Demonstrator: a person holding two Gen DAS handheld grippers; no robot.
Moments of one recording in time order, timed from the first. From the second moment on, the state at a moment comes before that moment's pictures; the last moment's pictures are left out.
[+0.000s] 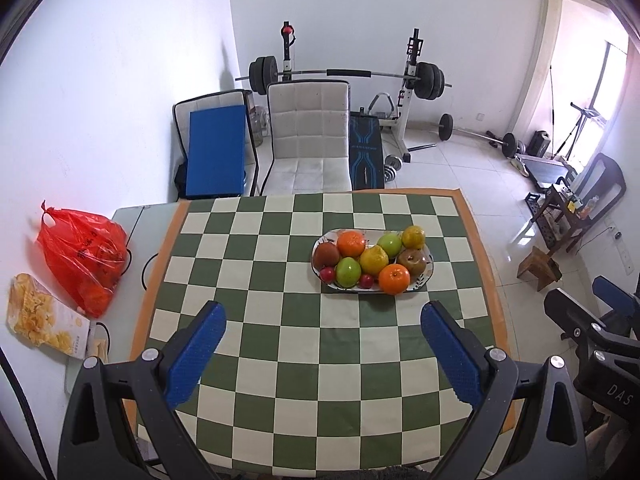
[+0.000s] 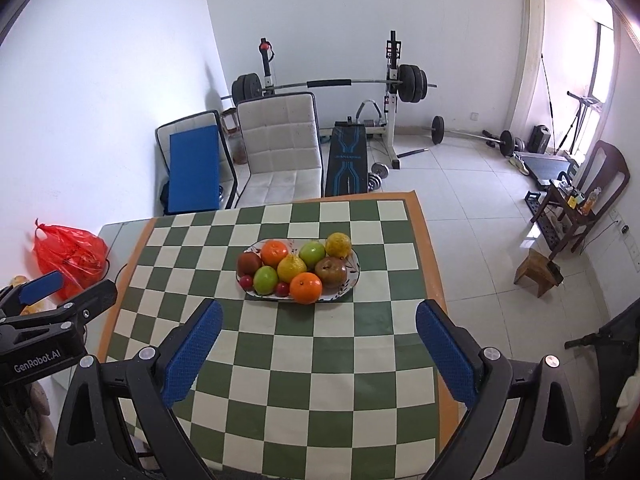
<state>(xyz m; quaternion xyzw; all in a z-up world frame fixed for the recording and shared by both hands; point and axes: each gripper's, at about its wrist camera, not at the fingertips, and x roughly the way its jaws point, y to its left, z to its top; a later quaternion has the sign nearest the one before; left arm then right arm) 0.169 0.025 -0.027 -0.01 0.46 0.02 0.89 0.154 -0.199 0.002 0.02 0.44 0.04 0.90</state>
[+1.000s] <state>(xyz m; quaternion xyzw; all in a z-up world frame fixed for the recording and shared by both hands) 0.156 0.007 -0.025 -0.02 0.46 0.02 0.89 0.137 -0.210 0.007 0.01 0.43 0.03 0.90</state>
